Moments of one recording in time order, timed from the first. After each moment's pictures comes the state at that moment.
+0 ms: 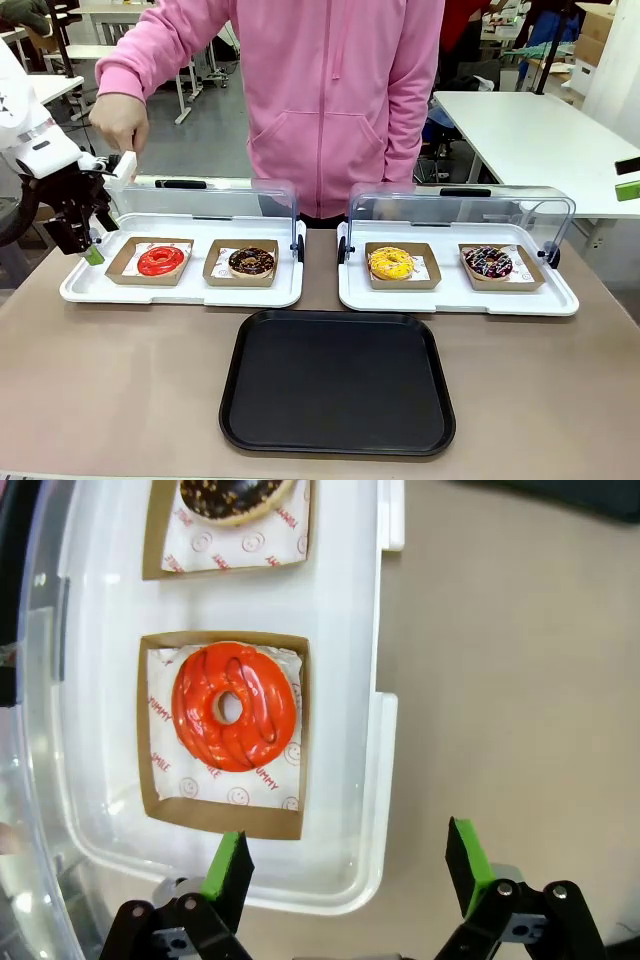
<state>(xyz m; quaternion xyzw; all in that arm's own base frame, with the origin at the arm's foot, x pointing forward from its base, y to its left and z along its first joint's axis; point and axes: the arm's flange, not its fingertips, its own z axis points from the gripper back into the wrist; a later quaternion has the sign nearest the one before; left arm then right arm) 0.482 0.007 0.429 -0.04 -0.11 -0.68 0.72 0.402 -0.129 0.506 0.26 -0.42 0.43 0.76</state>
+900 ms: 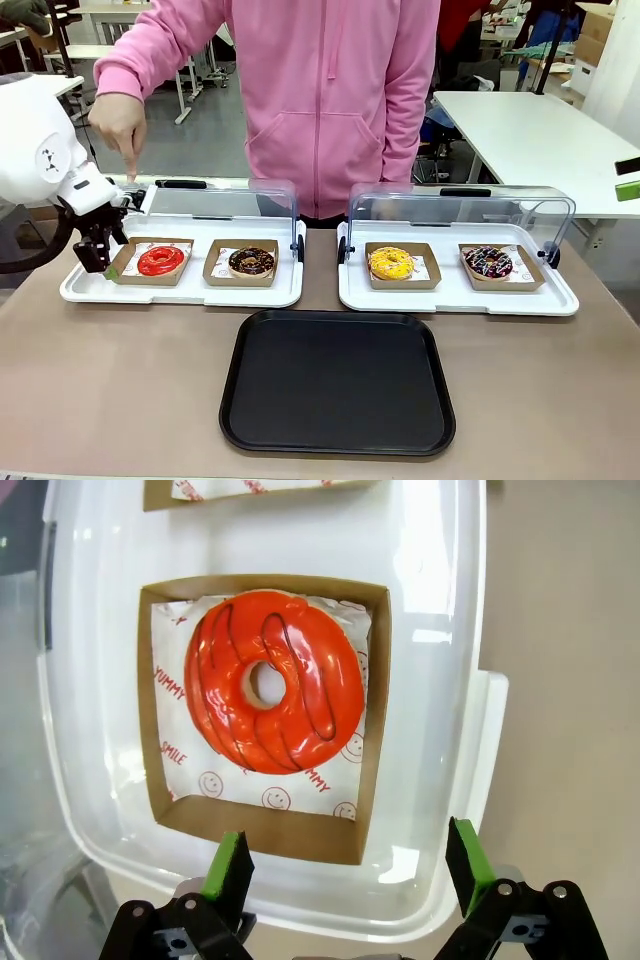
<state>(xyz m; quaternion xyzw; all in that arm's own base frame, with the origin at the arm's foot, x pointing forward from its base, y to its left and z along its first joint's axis) 0.513 0.001 0.365 0.03 -0.09 -0.68 0.73 0.402 -0.129 0.506 0.26 -0.42 0.43 0.76</state>
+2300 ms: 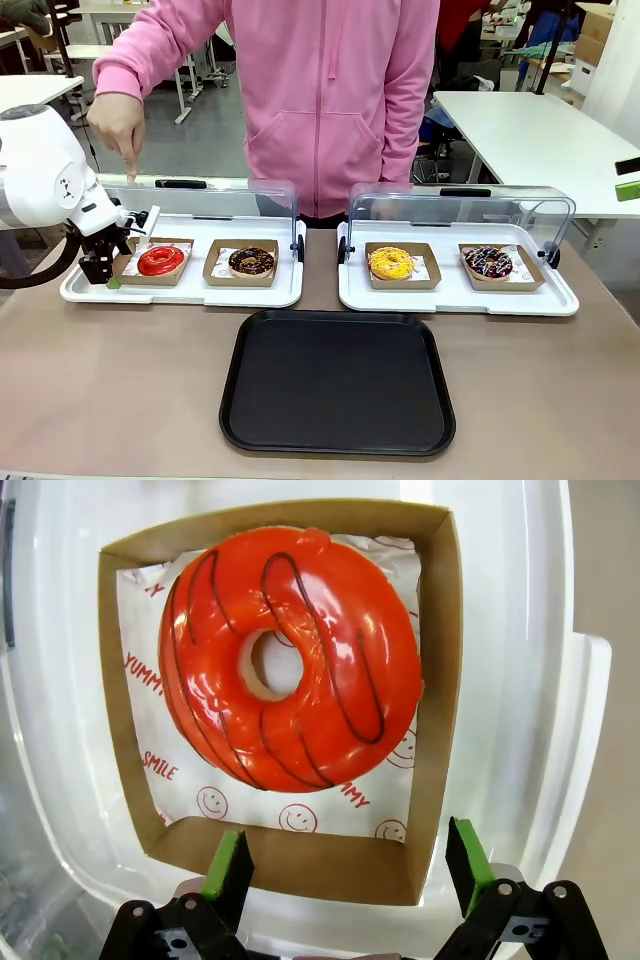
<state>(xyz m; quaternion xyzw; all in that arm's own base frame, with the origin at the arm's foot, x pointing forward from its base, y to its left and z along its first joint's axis) 0.536 0.015 0.319 0.05 -0.09 -0.70 0.71 0.402 -0.129 0.506 0.26 -0.42 0.43 0.76</state>
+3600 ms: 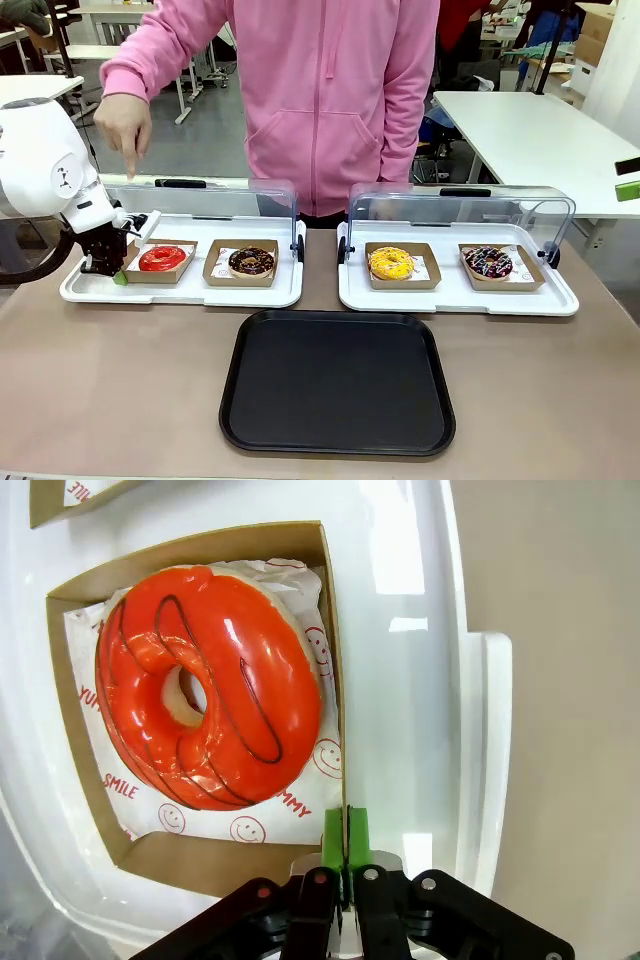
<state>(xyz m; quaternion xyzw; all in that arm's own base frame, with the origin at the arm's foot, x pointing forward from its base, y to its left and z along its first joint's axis) 0.525 0.007 0.327 0.02 -0.05 -0.74 0.67 0.402 -0.129 0.506 0.26 -0.42 0.43 0.76</state>
